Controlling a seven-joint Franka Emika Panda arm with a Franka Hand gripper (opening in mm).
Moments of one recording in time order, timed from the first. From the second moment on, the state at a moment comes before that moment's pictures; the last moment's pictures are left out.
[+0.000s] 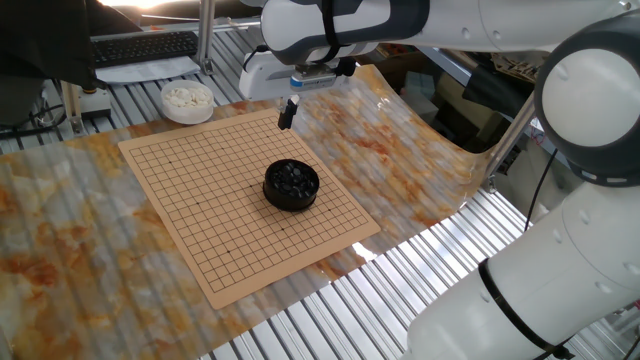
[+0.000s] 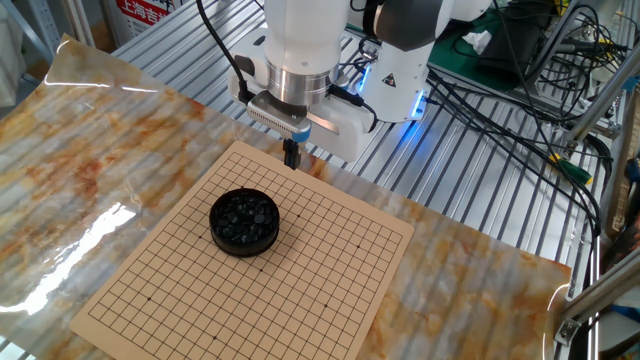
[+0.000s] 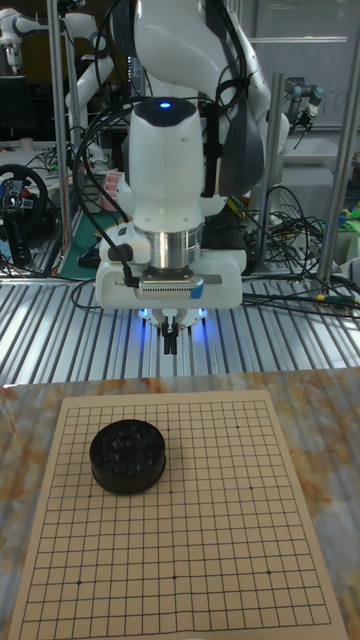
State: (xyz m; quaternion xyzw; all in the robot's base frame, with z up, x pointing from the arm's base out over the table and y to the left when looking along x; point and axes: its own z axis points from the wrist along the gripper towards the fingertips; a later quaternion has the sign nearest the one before) arm 0.499 0.000 0.299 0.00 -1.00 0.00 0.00
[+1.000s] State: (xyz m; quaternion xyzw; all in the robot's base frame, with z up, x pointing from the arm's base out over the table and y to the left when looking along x) arm 0.499 0.000 0.298 0.01 -1.00 0.03 0.03
